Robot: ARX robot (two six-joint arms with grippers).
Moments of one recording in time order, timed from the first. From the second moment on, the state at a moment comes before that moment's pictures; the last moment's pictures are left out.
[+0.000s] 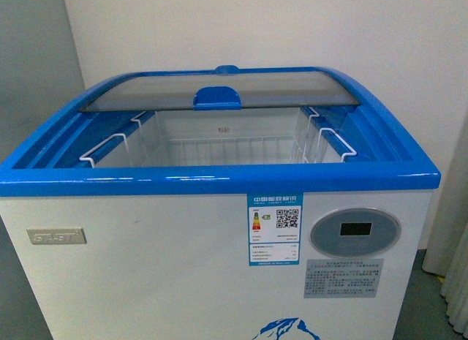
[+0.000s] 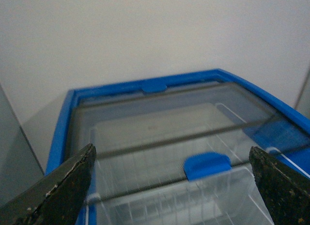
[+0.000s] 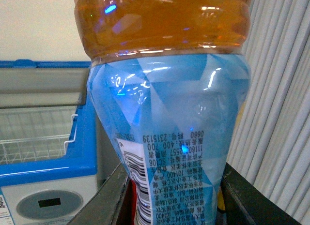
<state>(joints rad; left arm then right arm) -0.15 1.48 1.15 0.33 0.29 0.00 0.40 0.36 0.41 0.11 0.74 -0.15</state>
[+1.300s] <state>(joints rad) 0.00 0.30 0.09 0.21 0.00 -0.01 0.12 1.12 1.09 -0.21 0.00 -0.73</state>
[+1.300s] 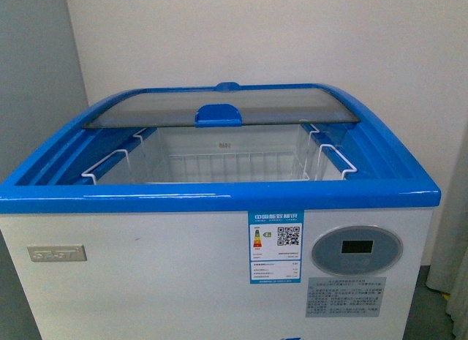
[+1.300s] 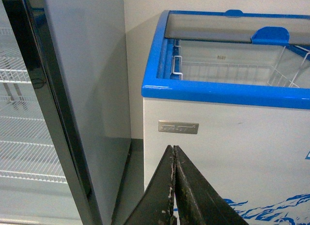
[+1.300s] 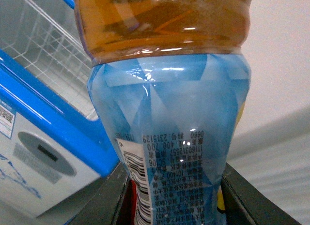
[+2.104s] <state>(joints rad) 0.00 0.01 0.01 0.00 0.00 -0.01 0.28 1.77 1.37 0.18 0.09 -1.57</state>
